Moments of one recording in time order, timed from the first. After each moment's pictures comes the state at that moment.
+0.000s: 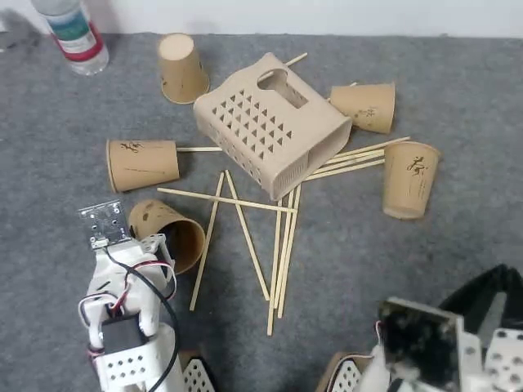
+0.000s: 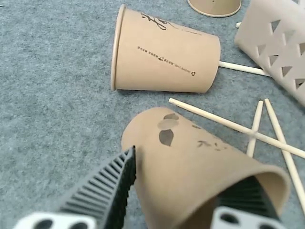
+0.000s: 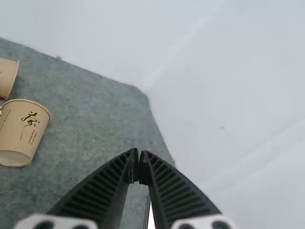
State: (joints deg) left arm -20.0 -103.2 96.7 60.1 7.9; right arm 33.1 -81.4 -2.3 100.7 39.3
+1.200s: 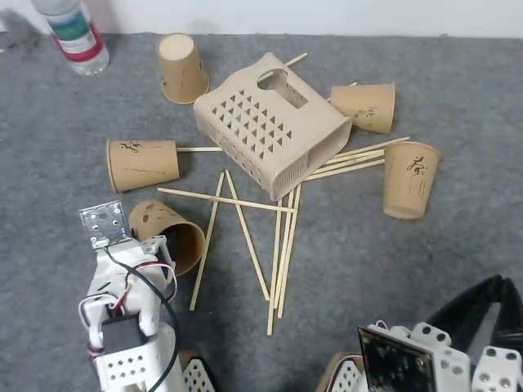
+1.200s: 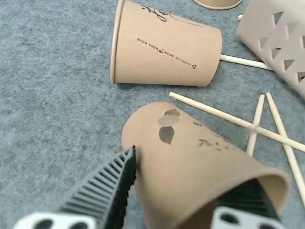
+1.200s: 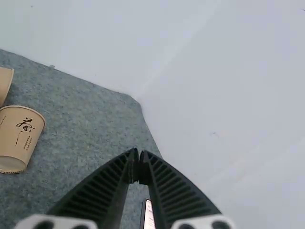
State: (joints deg) left arm -20.0 -103.2 96.7 61.4 7.9; right arm 33.1 -84.0 -2.4 100.6 39.3
